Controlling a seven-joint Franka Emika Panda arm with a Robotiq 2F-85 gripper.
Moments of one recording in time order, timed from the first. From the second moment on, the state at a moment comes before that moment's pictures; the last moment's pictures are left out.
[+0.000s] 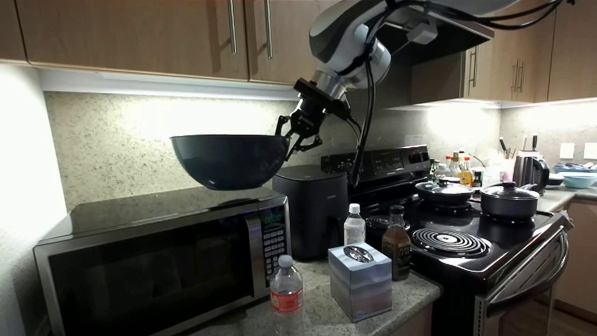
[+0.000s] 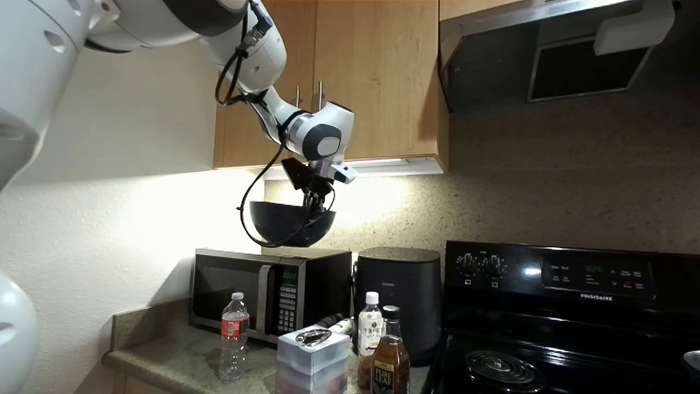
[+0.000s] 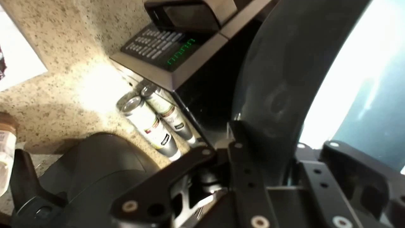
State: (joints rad) arm 0.02 0.19 0.07 -1.68 0.51 2.25 0.49
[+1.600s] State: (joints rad) arm 0.25 0.45 0.05 -1.37 0.06 2.33 0.61
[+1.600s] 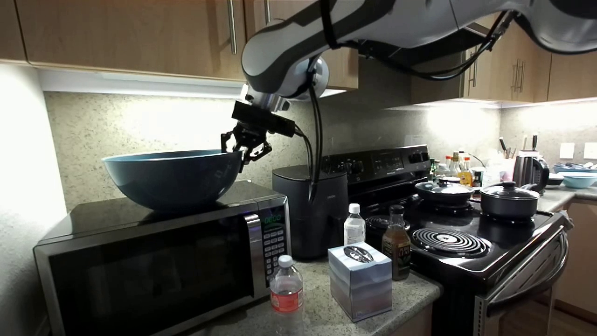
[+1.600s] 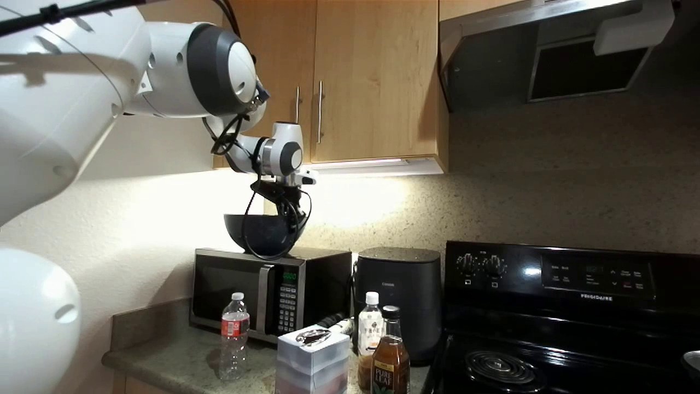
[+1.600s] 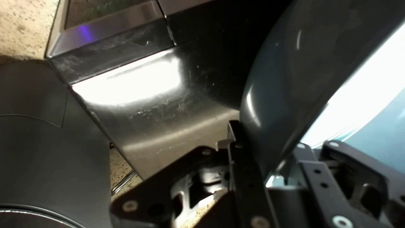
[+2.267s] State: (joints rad) arm 0.29 0.63 0.00 -1.12 0.06 2.33 0.66
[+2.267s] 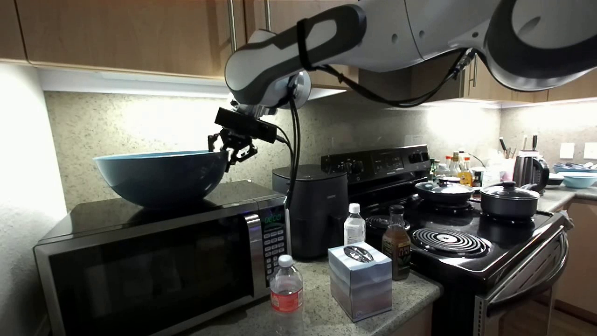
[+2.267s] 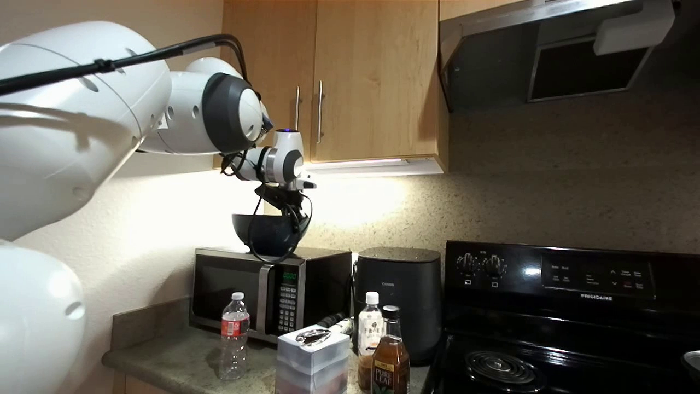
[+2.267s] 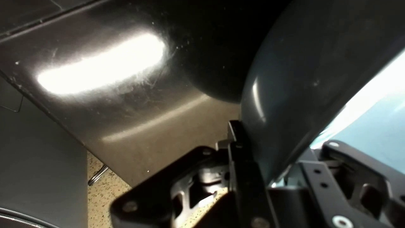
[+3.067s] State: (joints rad) arm 0.29 0.64 -0.07 -1.06 0.06 2.33 0.74
